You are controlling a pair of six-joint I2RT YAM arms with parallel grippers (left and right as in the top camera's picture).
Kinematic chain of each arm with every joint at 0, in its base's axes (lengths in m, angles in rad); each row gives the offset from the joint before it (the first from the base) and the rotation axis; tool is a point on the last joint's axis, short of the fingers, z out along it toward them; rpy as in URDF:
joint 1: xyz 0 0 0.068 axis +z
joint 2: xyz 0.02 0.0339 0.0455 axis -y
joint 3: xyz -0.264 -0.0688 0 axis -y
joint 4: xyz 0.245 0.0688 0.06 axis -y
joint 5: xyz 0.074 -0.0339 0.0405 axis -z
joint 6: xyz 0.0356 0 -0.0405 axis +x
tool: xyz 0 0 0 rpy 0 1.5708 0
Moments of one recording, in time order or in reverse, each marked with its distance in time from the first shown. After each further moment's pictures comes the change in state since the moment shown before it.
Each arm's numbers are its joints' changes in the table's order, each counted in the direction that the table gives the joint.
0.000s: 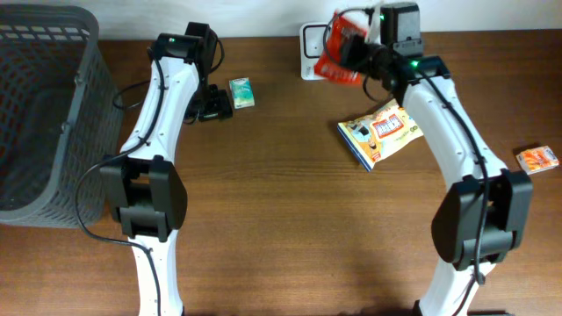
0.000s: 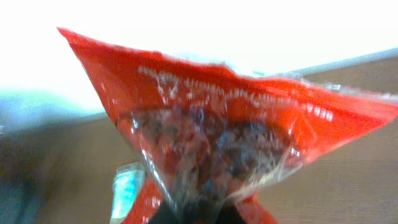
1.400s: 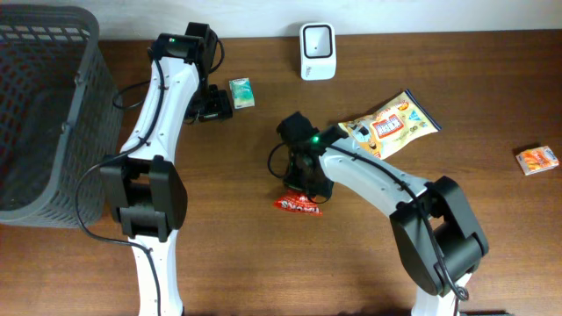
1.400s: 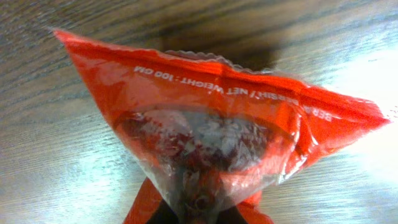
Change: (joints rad) left arm 0.000 0.000 0.000 0.000 0.000 0.003; right arm 0.404 0.038 -0.389 -0.538 0.065 0.479
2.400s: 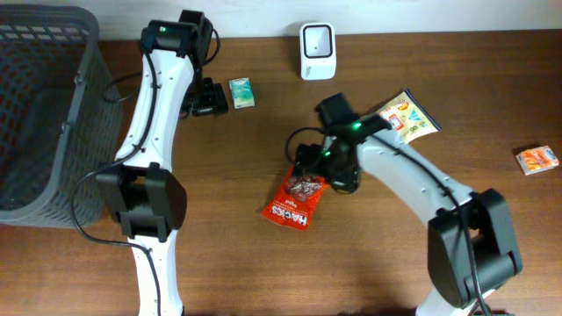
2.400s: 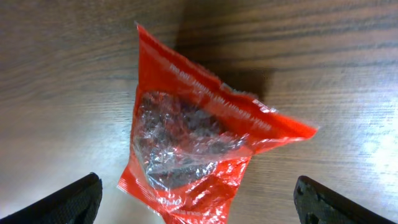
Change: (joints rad) left arm 0.000 0.000 0.138 -0.148 -0.016 0.003; right arm -0.126 0.127 -0.051 0.014 -0.170 -0.229
